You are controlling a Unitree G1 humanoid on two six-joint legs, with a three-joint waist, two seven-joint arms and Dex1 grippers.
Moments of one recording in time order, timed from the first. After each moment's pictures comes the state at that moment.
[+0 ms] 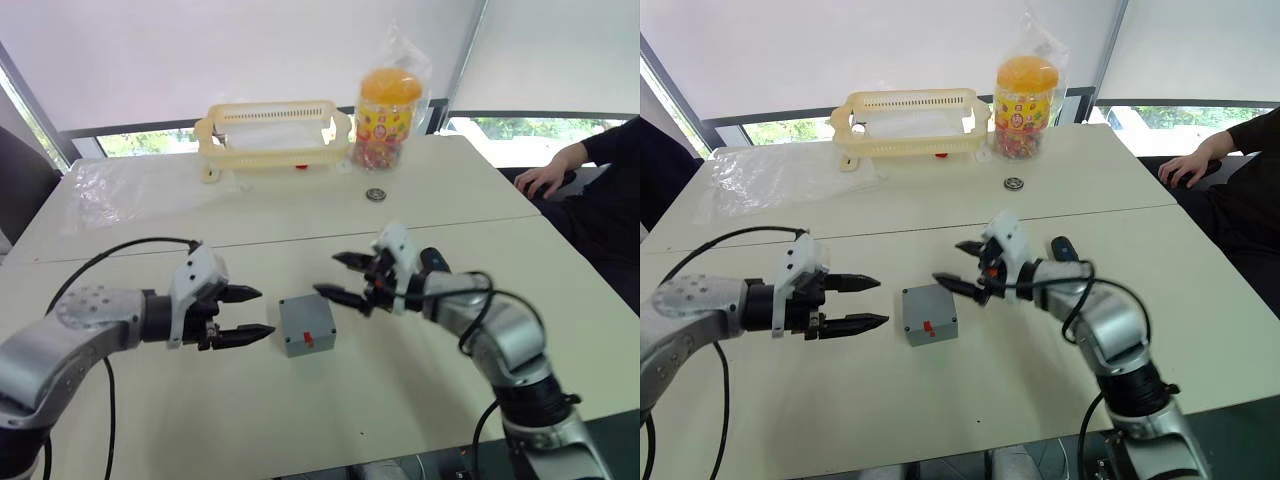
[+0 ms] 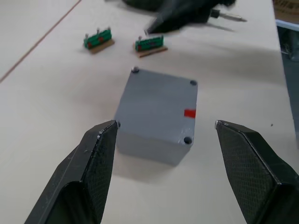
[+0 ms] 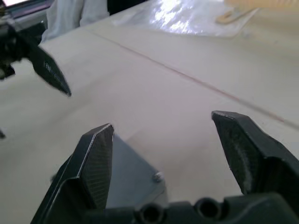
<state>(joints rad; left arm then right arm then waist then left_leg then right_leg) -0.32 0.94 0.08 -0.53 -0.72 0.80 -0.96 -0.63 -0.50 -0.01 -0.39 0.54 0.95 0.66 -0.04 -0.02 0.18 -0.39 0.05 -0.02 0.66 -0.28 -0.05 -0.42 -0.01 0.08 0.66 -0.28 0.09</state>
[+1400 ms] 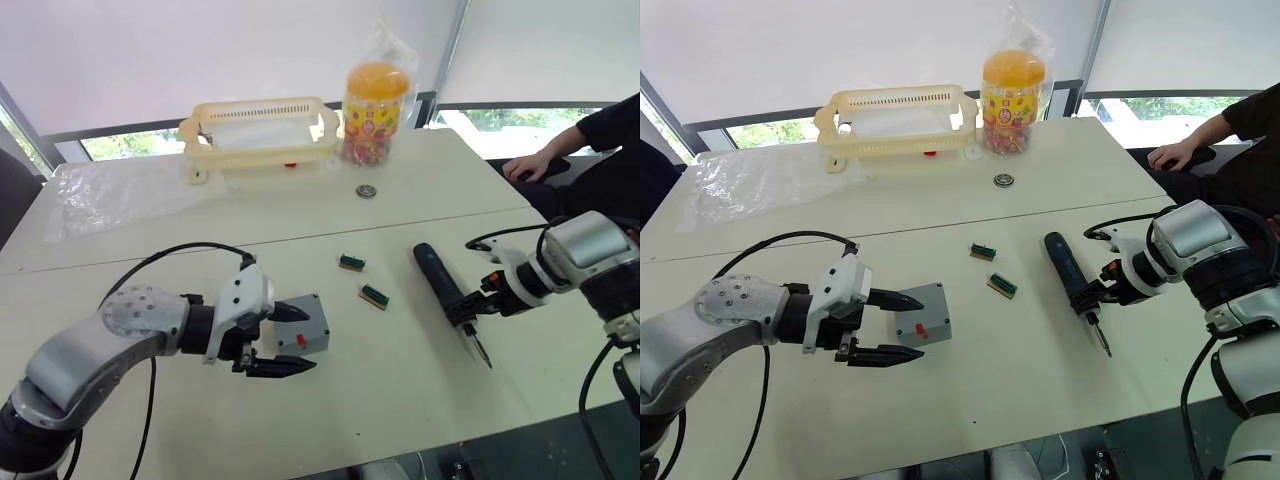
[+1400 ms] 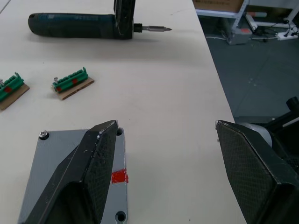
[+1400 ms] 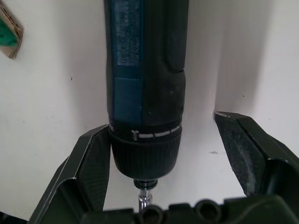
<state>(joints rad) -0.35 0.89 -0.05 -0.68 -0.73 0.82 -0.94 -1.00 -1.00 0.55 0.40 0.45 1.47 1.00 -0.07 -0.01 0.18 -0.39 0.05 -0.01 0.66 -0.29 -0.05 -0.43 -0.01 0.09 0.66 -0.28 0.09</state>
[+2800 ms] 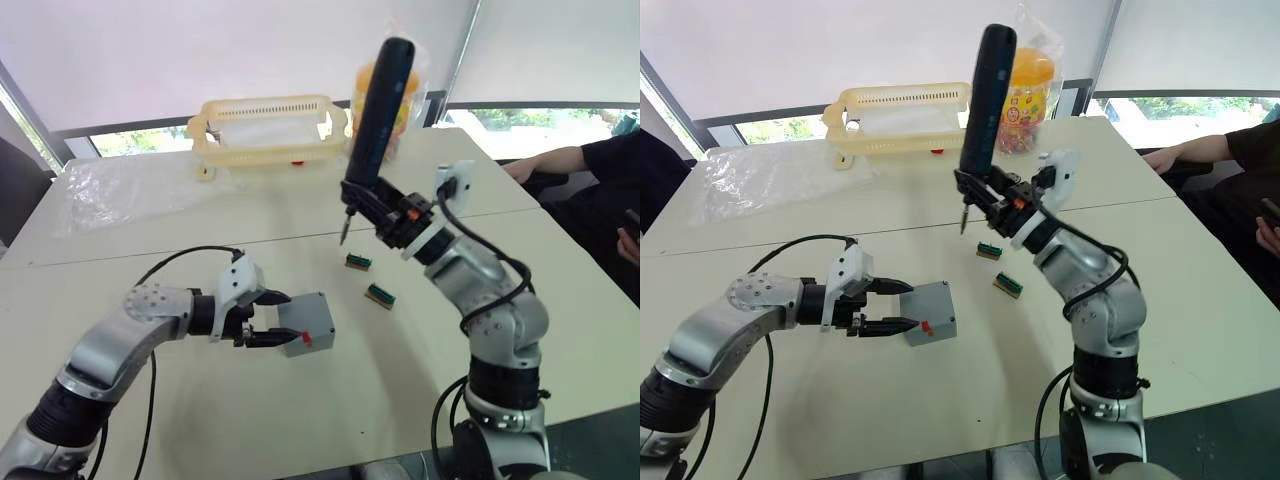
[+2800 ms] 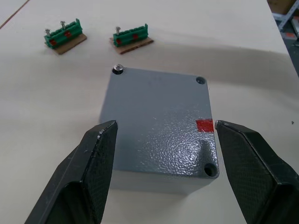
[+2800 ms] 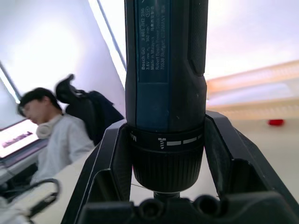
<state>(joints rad) -0.36 0.76 -0.15 -0.35 -0.47 0.59 -0.97 -0.55 -0.12 -0.11 -0.41 0.58 0.69 0.41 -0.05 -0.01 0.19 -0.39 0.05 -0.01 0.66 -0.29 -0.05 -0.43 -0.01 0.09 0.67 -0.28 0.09</state>
